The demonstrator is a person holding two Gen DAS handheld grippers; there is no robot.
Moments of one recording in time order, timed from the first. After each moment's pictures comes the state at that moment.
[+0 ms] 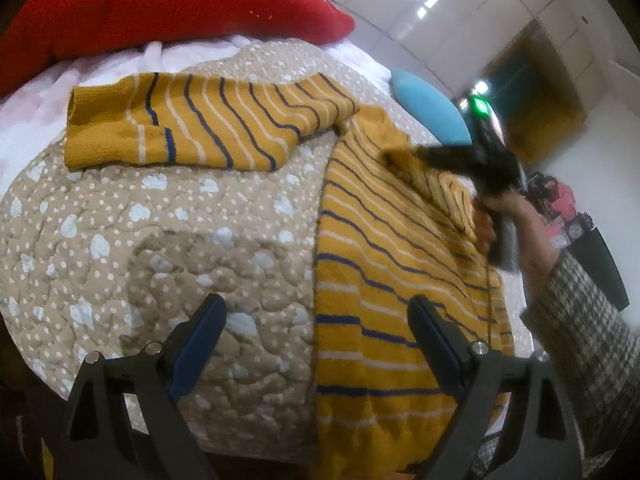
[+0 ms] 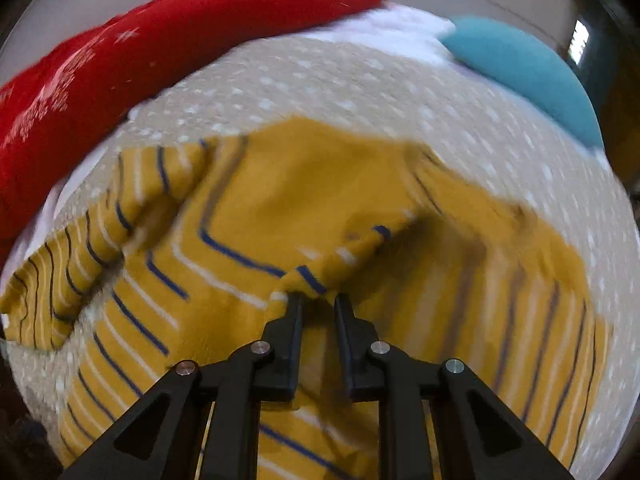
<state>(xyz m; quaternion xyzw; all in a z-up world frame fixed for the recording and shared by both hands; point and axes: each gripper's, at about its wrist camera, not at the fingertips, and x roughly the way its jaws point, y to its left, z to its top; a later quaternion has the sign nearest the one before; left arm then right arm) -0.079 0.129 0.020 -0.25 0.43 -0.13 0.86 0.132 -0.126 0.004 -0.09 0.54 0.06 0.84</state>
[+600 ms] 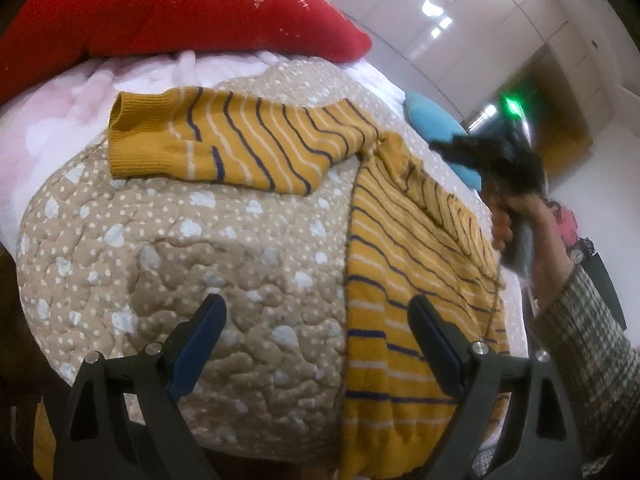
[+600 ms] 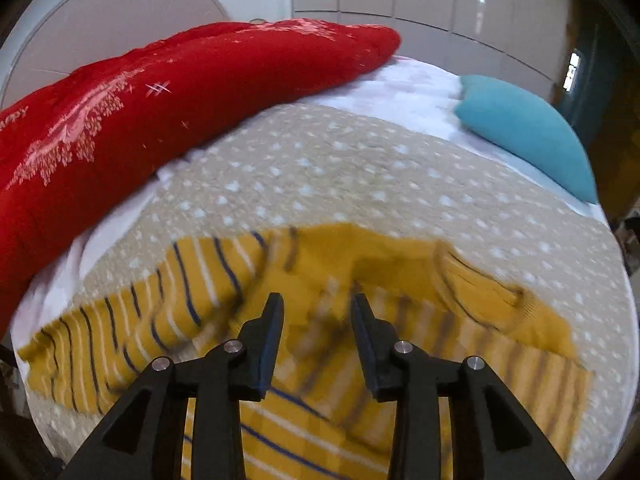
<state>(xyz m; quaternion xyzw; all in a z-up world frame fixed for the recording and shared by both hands) -0.090 0.162 0.023 -0.27 0.41 -0.10 0.86 0.128 -0.084 0.048 -0.09 0.48 0.05 0.87</state>
